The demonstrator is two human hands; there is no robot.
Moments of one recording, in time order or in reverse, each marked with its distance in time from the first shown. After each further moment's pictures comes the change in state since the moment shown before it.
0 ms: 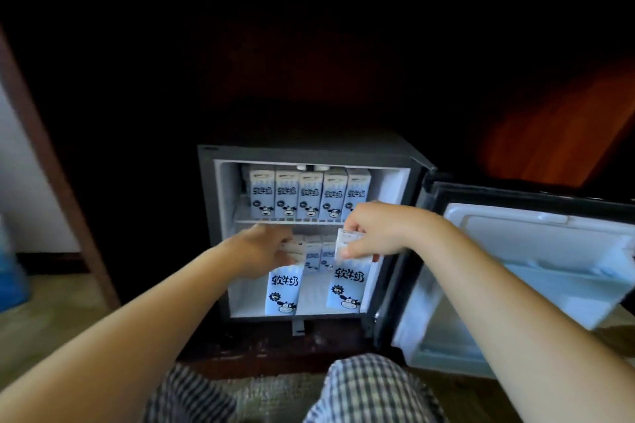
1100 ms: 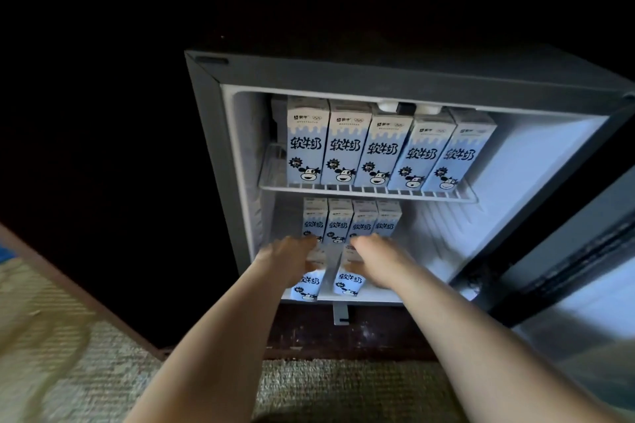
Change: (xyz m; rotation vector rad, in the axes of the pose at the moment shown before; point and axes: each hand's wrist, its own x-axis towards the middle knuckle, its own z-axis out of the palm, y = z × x) left_hand 0.141 -0.113 0.129 -0.009 -0.083 -0.192; right_hand 0.231 0.028 0.175 0.018 -0.041 0.118
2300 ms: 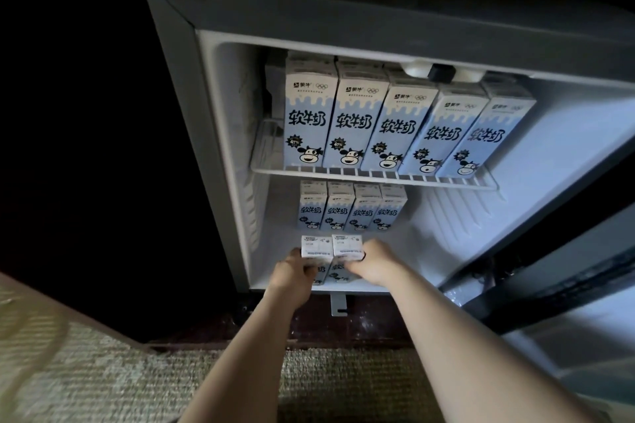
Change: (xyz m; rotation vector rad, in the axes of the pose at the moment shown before) left_hand 0.022 0.003 0.078 -0.670 0.070 -0.308; right_hand 0.043 0.017 0.060 0.549 -0.085 0.284
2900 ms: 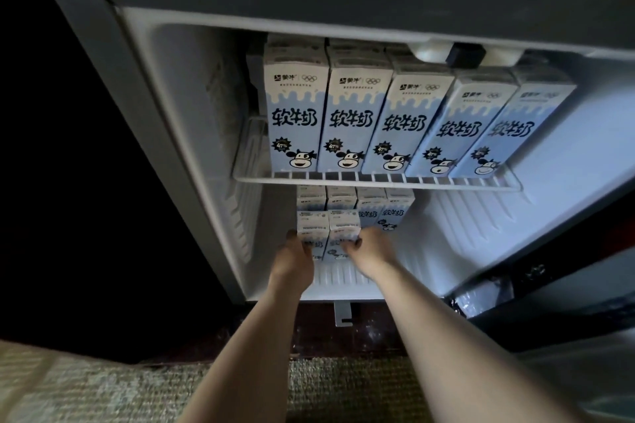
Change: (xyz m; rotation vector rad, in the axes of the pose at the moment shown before) left_hand 0.045 0.014 0.002 -0.034 0.104 -0.023; right_hand 0.036 -0.004 0.006 0.125 0.173 -0.041
